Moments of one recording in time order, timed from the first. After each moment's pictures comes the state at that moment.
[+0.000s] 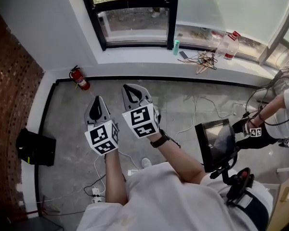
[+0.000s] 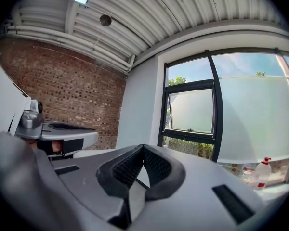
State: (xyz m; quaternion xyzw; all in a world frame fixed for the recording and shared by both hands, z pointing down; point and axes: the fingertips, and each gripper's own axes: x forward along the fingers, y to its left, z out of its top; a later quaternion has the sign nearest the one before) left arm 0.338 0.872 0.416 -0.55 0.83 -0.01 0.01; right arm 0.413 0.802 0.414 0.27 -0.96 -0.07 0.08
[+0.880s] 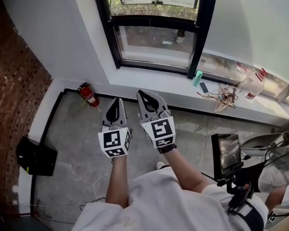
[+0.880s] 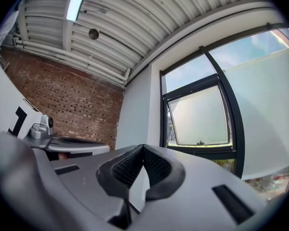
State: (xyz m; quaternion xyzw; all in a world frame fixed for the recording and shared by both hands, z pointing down) left arm 0.226 0.576 0.406 -0.59 0.81 0.01 0.04; right arm 0.286 0.527 0.389 0.21 -0.97 -0.07 -0.02
